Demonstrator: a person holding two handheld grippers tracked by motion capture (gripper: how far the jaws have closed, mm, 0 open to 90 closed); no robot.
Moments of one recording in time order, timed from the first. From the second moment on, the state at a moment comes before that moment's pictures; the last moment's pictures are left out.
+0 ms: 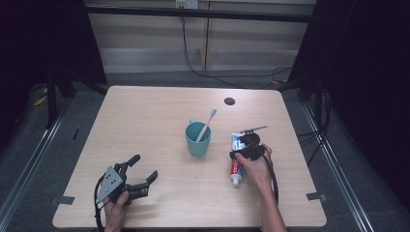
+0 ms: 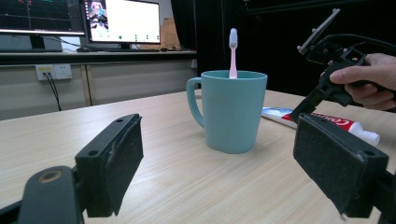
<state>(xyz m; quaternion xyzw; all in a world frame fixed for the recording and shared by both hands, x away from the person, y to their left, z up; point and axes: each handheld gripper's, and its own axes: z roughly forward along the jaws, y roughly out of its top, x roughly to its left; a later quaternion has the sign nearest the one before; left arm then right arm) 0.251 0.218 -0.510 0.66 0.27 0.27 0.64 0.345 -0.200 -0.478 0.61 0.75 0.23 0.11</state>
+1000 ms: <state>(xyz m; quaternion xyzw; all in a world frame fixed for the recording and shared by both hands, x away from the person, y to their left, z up) 0.251 0.217 -0.510 0.66 0.27 0.27 0.65 0.333 -0.210 -0.479 0.57 0.79 0.22 0.08</state>
